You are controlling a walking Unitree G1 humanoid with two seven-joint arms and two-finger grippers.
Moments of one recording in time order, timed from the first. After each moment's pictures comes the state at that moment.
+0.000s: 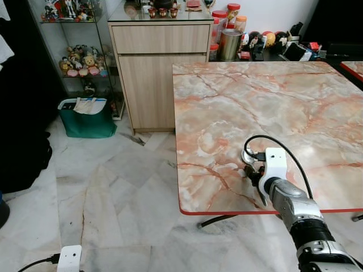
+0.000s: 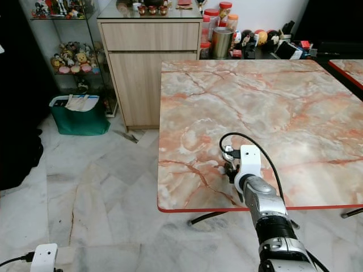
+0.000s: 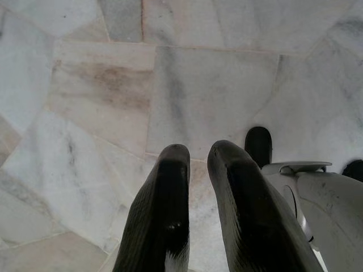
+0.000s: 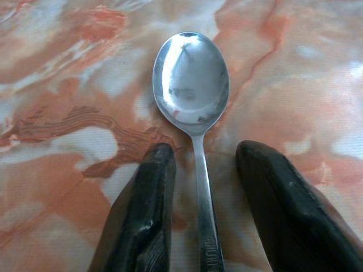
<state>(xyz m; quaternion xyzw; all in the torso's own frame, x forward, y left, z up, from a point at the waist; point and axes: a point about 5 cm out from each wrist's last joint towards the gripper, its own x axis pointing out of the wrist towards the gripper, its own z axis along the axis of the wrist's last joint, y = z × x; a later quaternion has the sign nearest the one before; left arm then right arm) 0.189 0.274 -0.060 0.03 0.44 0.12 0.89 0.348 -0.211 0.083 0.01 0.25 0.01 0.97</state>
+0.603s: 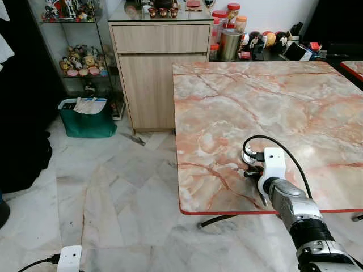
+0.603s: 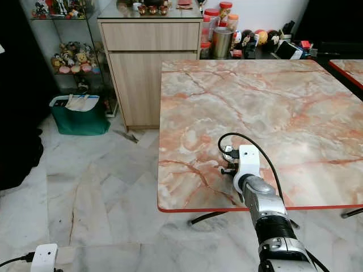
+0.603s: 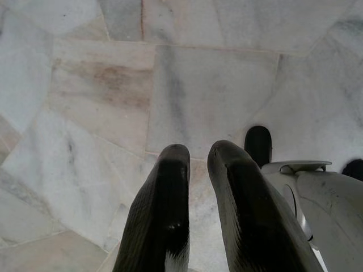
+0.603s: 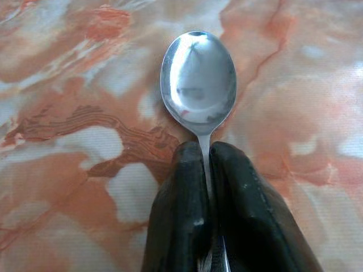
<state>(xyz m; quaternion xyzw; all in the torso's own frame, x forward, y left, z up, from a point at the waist) 0.189 0.273 -0.061 0.03 0.44 0.12 0.89 0.348 -0.210 0.083 0.01 0.25 0.01 0.97</state>
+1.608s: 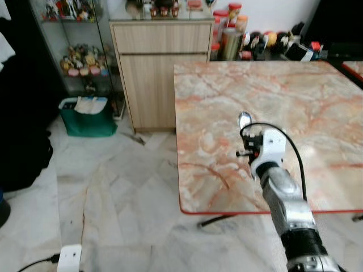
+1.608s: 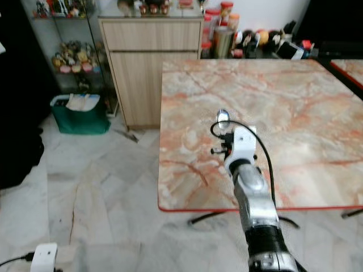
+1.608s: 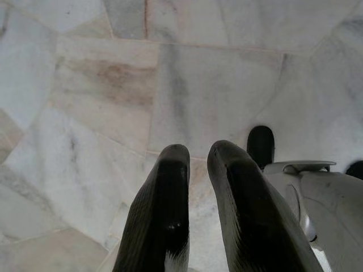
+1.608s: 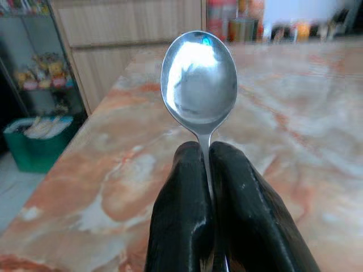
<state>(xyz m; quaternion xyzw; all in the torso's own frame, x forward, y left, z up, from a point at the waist) 0.188 0.274 -0.060 0.03 0.44 0.13 0.89 0.338 -0.178 0.136 0.00 0.01 0.04 1.00</state>
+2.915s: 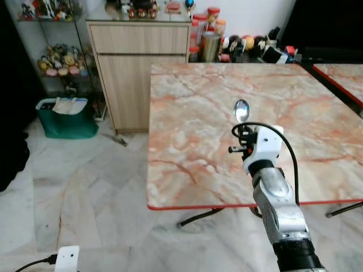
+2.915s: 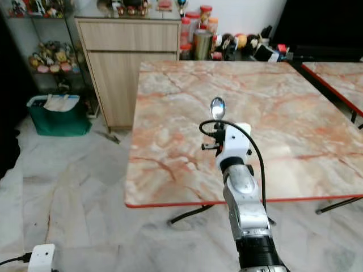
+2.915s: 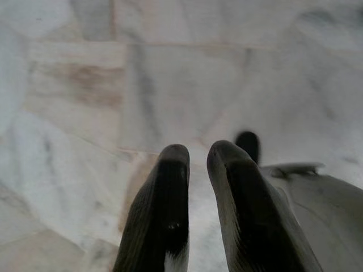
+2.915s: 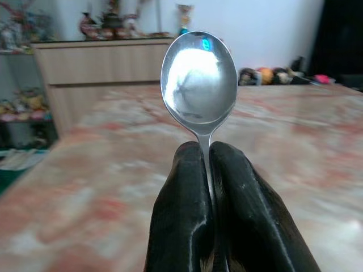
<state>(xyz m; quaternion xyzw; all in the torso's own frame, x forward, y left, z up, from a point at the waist) 0.187 0.278 -0.060 0.05 0.44 0.14 0.88 0.336 -0.153 0.160 0.00 -0.04 0.03 1.00</state>
